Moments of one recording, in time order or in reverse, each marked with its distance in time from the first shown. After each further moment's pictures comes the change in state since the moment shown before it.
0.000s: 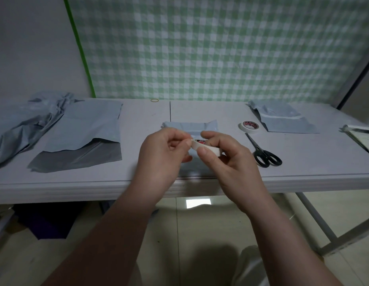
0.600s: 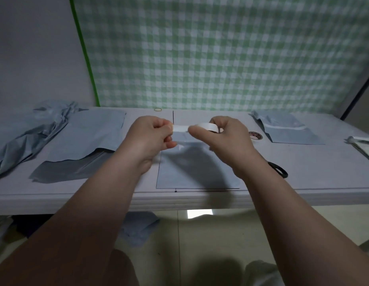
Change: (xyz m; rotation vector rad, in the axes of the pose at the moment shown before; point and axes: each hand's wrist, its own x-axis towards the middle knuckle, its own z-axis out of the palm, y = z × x) left_hand 0.064 0.008 -0.026 -0.065 0.025 -0.183; right_hand 0.072 -0.019 0.005 -0.211 0.027 0.161
